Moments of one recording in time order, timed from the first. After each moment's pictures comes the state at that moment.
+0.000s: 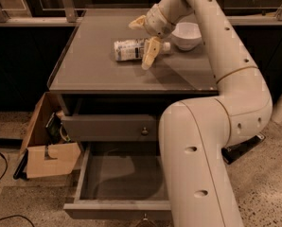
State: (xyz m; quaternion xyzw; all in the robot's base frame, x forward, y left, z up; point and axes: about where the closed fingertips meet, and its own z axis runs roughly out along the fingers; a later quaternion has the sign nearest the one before) arm 0.760 -0.009 0.875 -0.76 0.55 0.15 0.32
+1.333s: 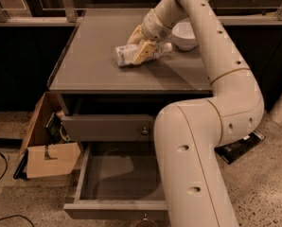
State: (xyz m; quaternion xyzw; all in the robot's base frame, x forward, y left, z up) arm 0.763 -0.004 0.858 -0.76 0.56 0.16 0.30
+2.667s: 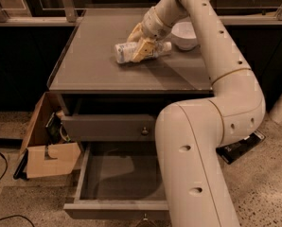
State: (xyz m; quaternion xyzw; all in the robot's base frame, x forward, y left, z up) arm 0.772 -0.004 0.864 -0.75 0.56 0.15 0.33
